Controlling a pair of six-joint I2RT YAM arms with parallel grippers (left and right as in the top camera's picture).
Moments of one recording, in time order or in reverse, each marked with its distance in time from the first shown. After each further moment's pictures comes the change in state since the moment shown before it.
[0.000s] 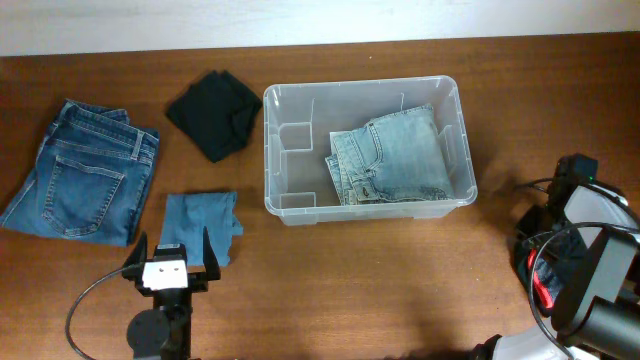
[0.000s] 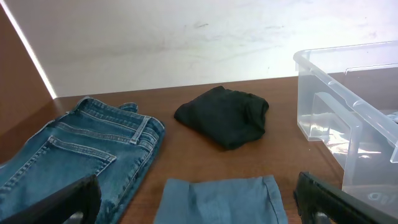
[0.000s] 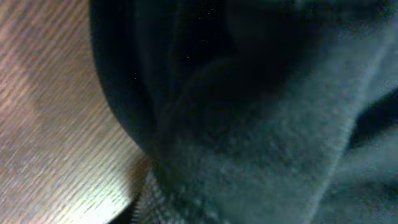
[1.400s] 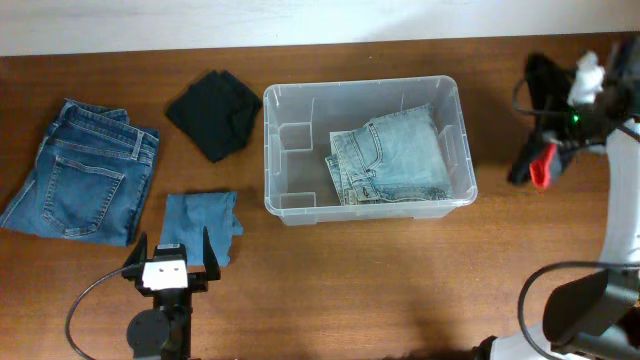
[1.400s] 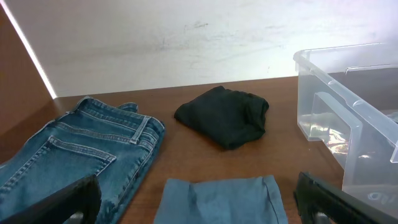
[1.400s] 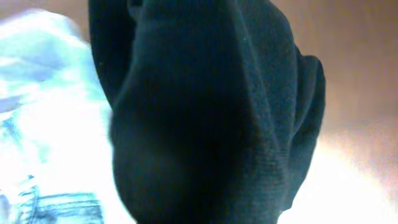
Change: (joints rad) left arm 0.000 0.000 0.000 0.000 0.000 0.000; right arm 0.166 -0.037 0.789 -0.339 -0.340 -0.401
